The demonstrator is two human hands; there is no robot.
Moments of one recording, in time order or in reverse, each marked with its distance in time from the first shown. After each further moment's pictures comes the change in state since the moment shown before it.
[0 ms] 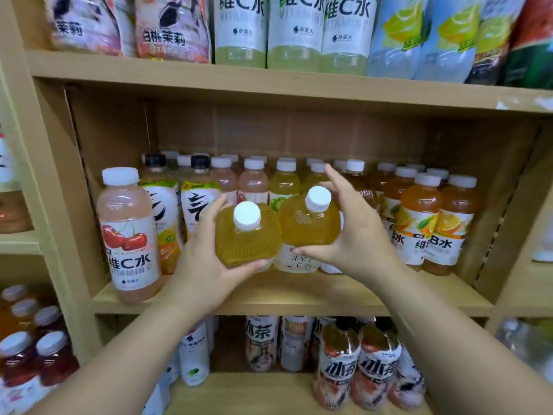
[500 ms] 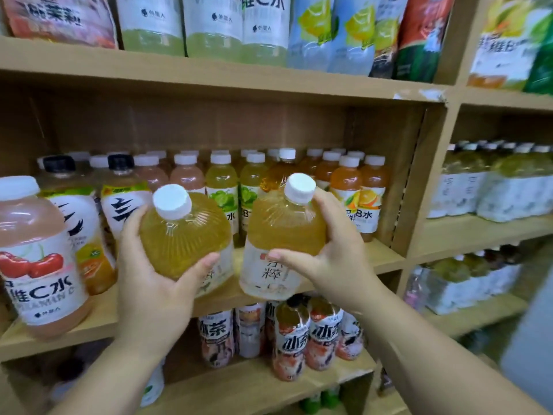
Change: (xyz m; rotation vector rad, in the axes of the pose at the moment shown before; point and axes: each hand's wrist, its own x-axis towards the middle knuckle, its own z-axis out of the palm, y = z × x) left_hand -0.023 0.024 0.013 -0.197 0.196 -0.032; right_hand -0.065 -0.040 -0.025 0.189 0.239 0.016
